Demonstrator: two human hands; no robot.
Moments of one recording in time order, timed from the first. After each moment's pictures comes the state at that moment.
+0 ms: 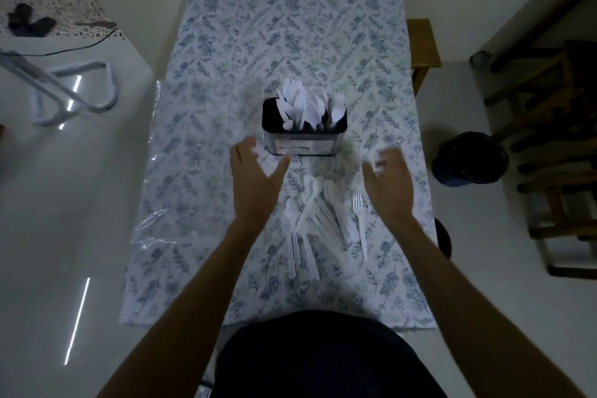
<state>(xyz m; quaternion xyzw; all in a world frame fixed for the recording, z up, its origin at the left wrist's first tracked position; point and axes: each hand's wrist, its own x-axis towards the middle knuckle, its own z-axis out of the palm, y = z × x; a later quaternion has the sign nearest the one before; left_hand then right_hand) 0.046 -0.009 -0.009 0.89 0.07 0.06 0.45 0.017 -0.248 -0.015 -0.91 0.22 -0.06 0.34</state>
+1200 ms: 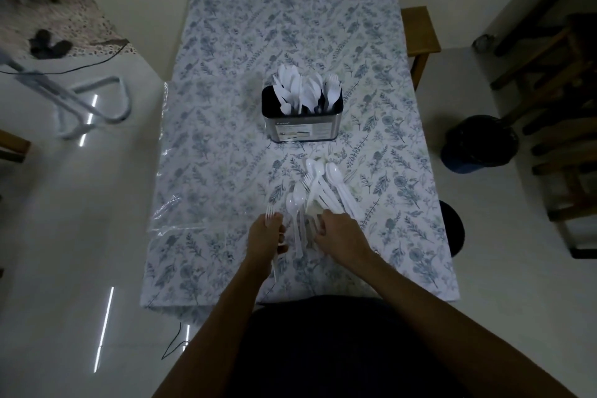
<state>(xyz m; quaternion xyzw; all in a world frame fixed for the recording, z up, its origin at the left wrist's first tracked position) -0.069 0.009 -0.057 0.68 0.32 -0.23 0.61 -0.087 -0.165 -0.057 -0.94 0.04 0.20 0.27</state>
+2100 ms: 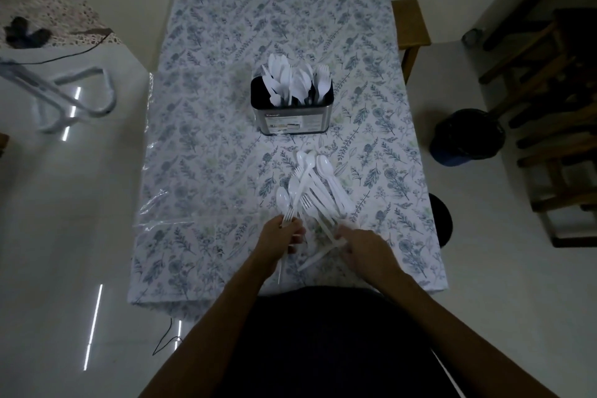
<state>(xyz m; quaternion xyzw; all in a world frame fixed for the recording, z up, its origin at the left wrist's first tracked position) -0.082 -0.013 -0.070 0.67 0.24 -0.35 0.61 -0.144 -0.220 -0.049 -0.94 0.02 0.24 0.22</state>
